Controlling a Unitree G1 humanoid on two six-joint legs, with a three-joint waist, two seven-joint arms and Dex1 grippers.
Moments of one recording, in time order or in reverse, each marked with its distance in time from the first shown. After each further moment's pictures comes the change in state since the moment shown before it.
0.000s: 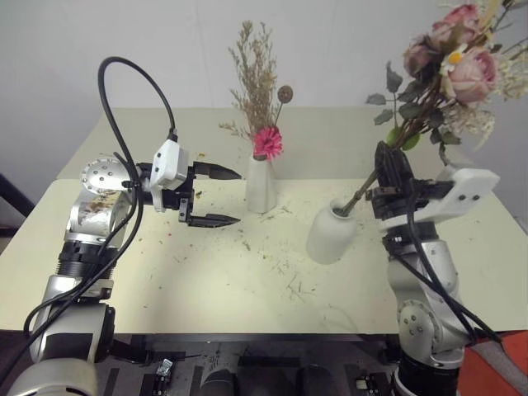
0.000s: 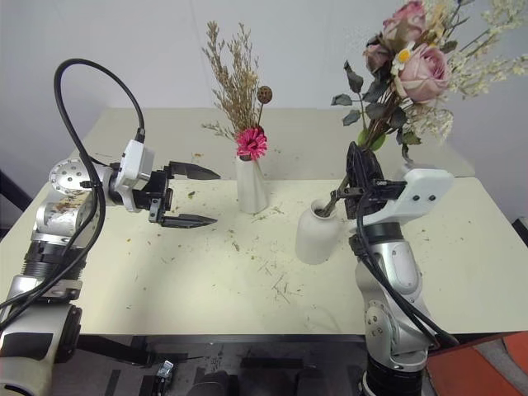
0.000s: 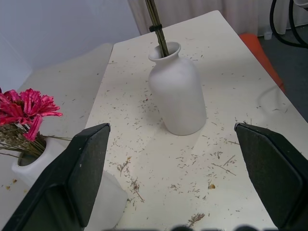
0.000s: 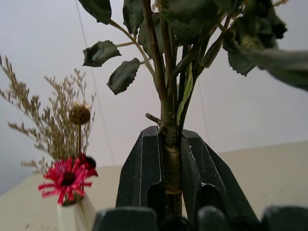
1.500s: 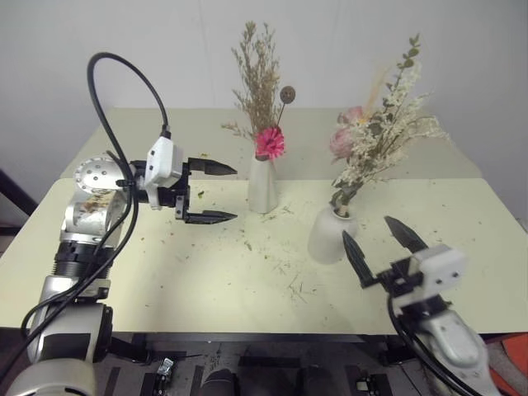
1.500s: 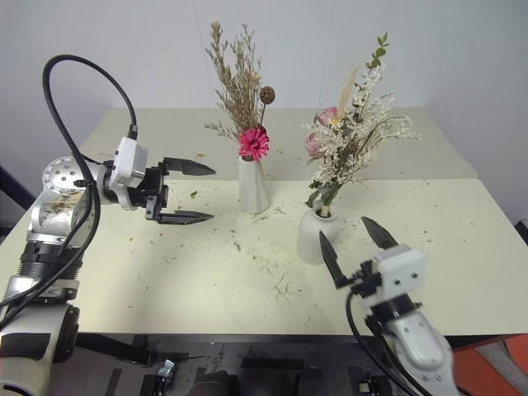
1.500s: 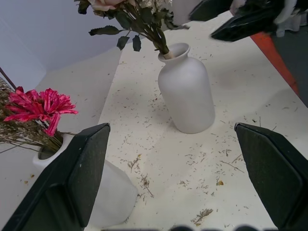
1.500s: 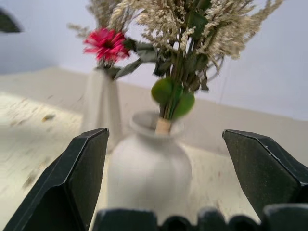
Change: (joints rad) left arm 0.016 0.040 0.040 0.008 -0.005 -0.024 0.014; right arm 0.587 -0.269 -0.085 -0.096 -0.013 -0.245 0.338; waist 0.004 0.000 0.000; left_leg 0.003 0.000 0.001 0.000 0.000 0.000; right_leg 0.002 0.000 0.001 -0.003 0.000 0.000
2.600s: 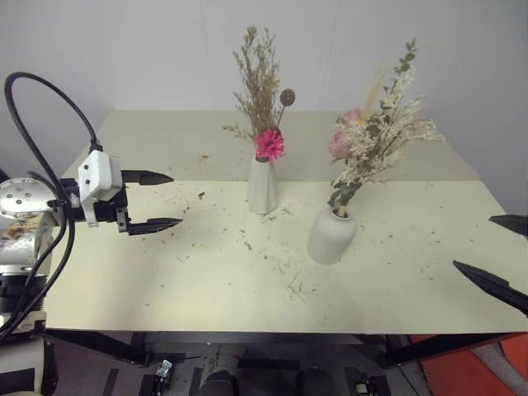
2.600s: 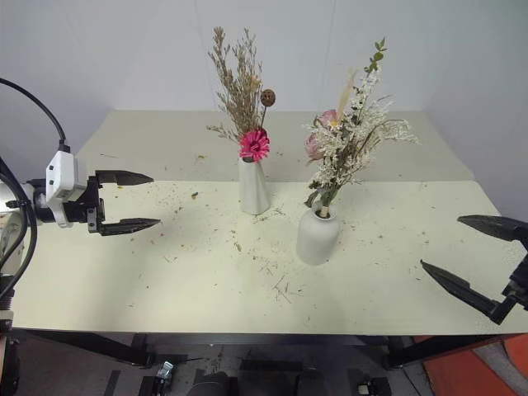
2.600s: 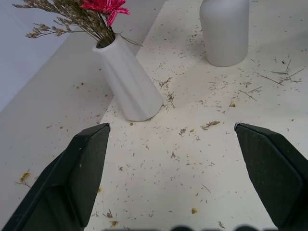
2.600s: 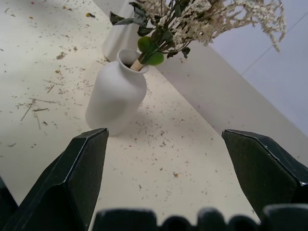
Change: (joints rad) left arm 0.215 0.211 0.149 -0.045 0.001 0.031 0.068; right arm 0.152 -0.543 -0.831 0.123 0.387 0.239 0.661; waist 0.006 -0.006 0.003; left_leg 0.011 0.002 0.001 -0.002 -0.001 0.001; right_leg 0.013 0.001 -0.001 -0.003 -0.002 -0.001
